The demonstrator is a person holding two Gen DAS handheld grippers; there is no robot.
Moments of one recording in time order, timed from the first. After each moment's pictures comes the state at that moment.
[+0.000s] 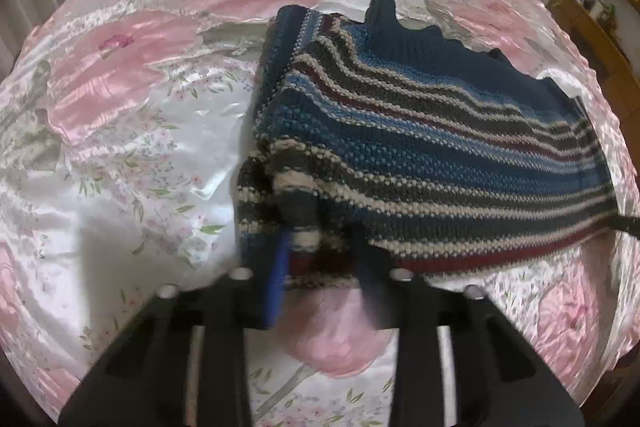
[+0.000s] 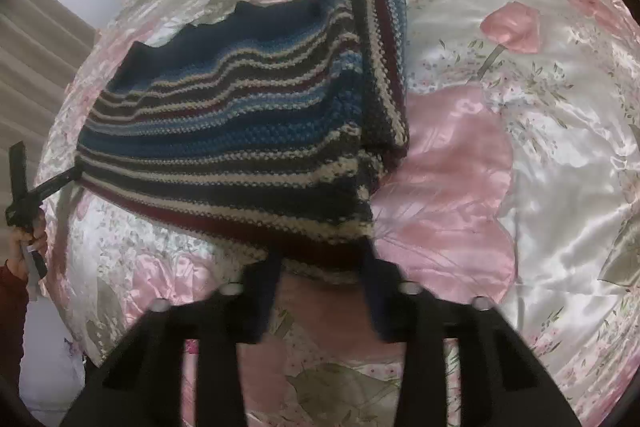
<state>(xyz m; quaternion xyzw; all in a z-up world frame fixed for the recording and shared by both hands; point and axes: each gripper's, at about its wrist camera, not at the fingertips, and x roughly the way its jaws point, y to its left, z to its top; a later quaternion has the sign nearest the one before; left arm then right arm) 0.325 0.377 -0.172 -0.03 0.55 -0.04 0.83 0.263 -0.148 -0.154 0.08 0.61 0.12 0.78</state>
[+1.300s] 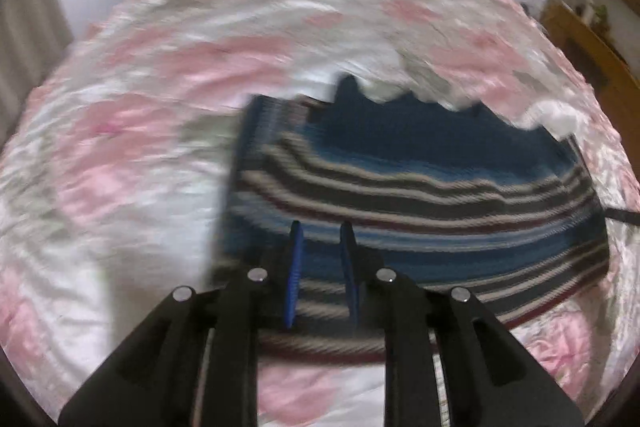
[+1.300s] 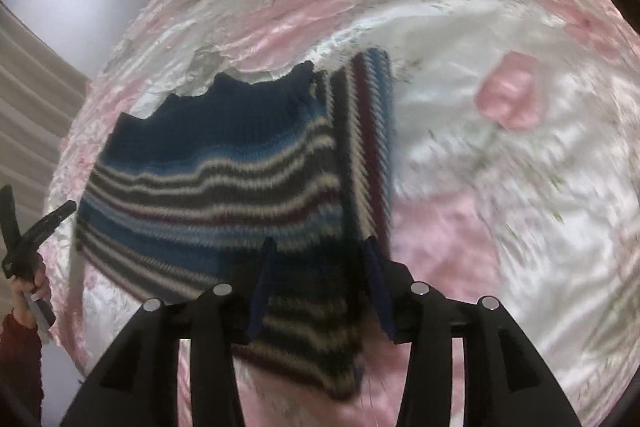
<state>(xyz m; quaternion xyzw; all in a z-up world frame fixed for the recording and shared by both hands) 0.371 0.313 -0.141 0.01 0.51 -0.06 0.86 0.331 -0.152 -0.148 0.12 0.57 0.09 0.81</state>
